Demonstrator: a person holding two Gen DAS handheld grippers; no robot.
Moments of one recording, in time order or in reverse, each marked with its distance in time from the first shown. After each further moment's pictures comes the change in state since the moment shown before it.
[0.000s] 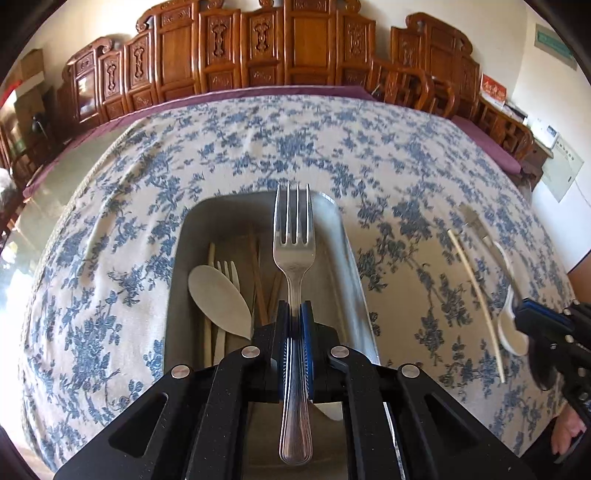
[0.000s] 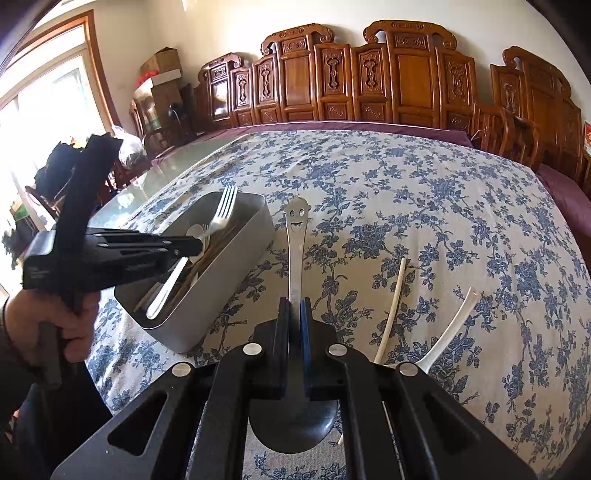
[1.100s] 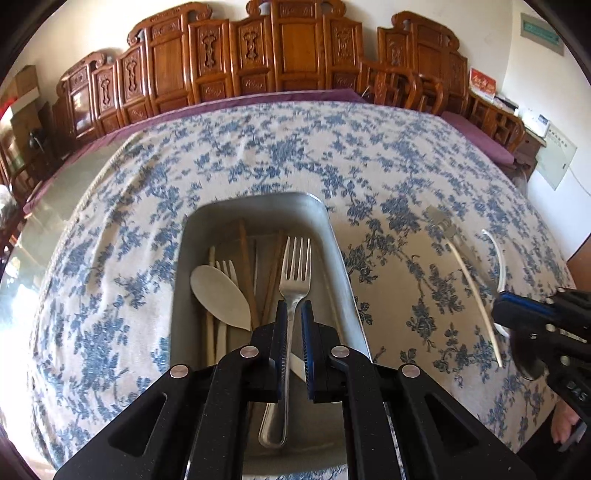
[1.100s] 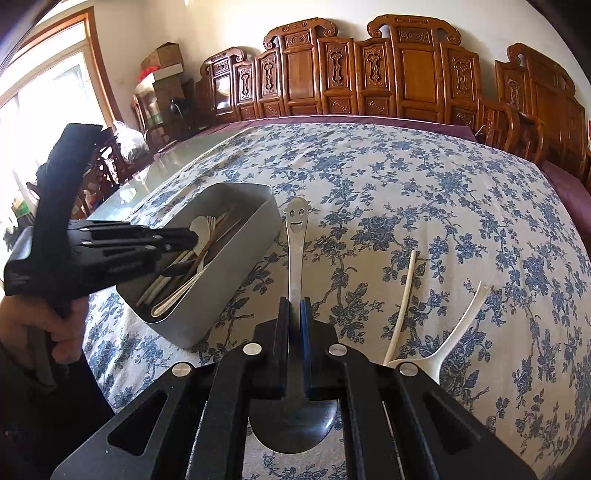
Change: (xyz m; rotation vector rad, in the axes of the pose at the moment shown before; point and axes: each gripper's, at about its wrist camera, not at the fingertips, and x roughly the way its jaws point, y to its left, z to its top) left arm -0.025 -0.006 -0.007 0.053 -0.038 0.001; right arm 0.007 0.006 -0.004 -0.004 0.023 0.012
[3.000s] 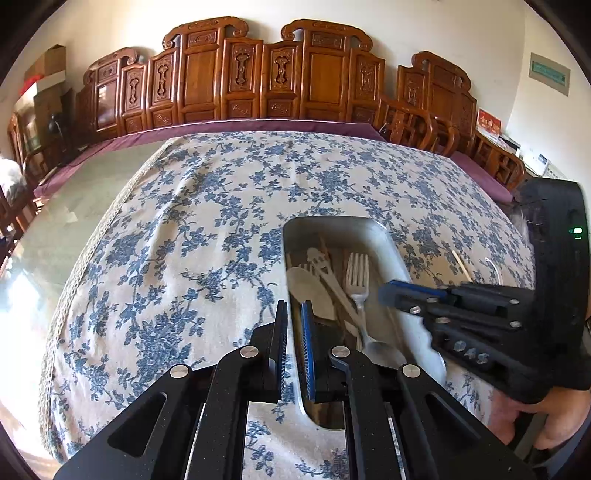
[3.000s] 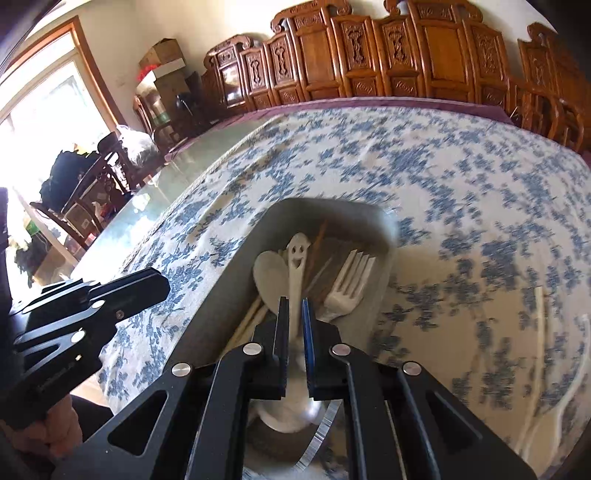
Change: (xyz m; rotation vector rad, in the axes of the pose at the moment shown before) left arm -0.046 0.080 -0.020 -0.089 -0.101 -0.035; right arm 0.083 0.089 0.059 0.067 0.049 0.072
